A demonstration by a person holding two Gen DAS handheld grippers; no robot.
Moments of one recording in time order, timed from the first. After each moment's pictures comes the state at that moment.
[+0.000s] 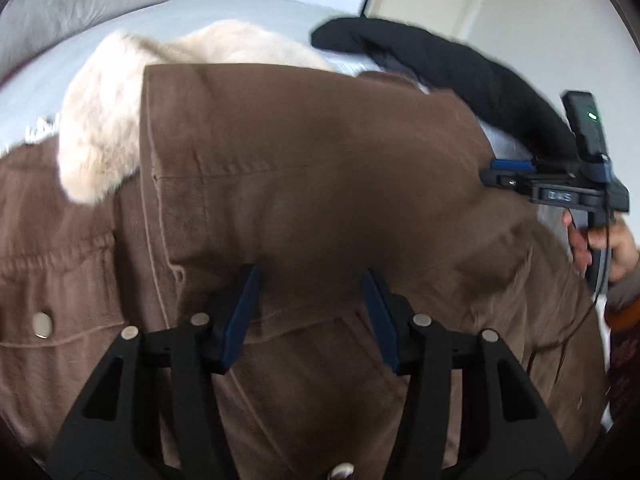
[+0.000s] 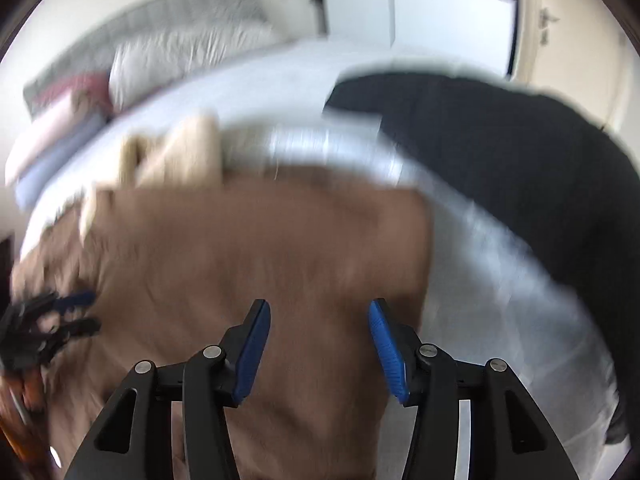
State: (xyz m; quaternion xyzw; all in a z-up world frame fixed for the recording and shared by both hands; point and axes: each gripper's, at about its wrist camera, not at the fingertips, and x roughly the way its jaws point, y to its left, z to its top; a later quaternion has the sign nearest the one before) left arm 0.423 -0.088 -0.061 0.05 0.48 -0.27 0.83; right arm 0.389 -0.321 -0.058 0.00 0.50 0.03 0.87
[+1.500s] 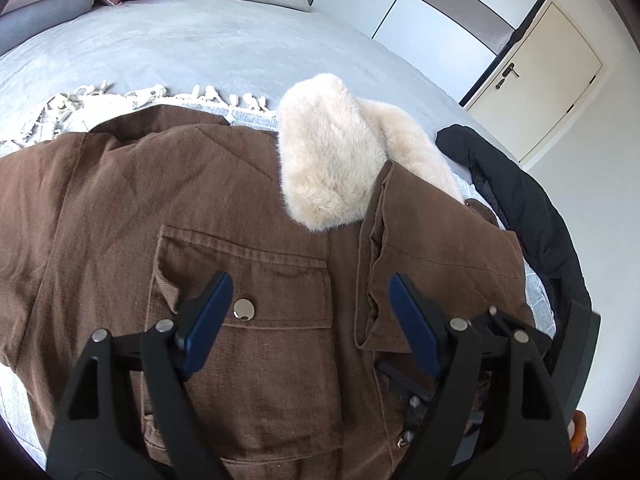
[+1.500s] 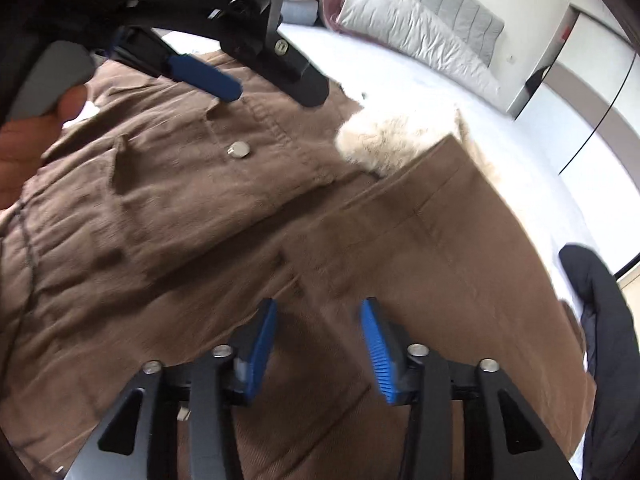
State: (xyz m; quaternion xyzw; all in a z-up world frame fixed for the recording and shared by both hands) left arm 0.443 0.063 -0.021 -0.16 0.46 -0.11 0.87; right arm 0.366 -0.051 -0.066 -0.28 0.37 0.24 0.85
